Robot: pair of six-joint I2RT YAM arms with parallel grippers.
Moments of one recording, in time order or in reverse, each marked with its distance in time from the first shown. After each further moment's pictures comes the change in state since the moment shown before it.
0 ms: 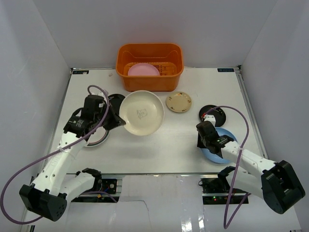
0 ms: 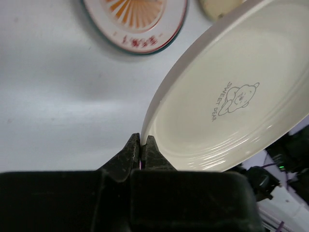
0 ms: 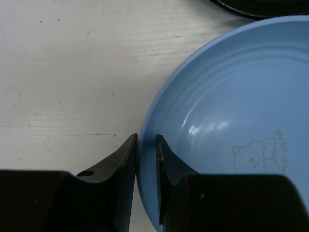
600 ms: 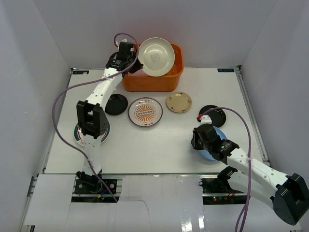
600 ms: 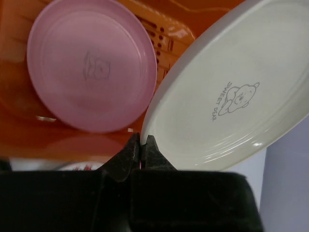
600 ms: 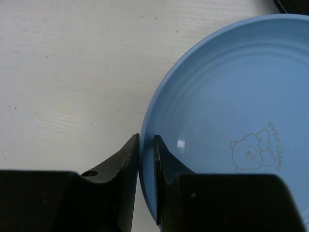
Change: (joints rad) left arm 0.003 1.079 1.101 0.249 -0.219 -0.012; right arm 0.109 -0.167 -0.004 -0.008 -0.100 -0.014
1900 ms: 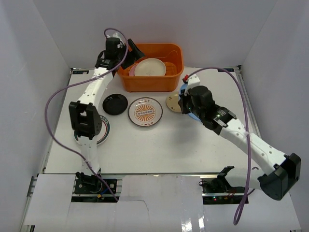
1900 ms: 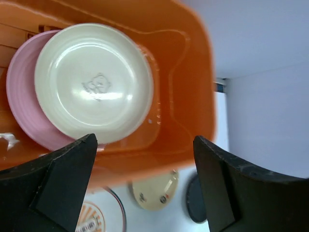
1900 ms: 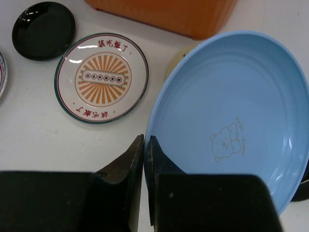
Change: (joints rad) left arm 0.096 0.161 0.135 0.155 0.241 0.009; right arm 0.022 0.254 0.618 -0.035 0.010 -0.258
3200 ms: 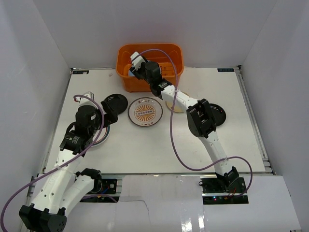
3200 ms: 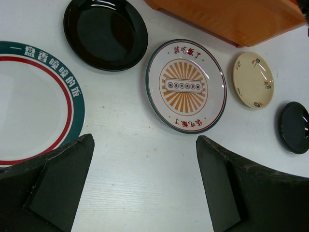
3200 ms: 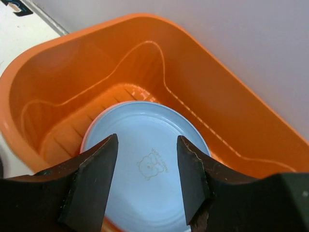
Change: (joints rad) left arm -0.049 -1.449 -1.394 -0.091 -0.372 0.159; right arm -0.015 1.308 1.105 0.629 -0.144 -0.659
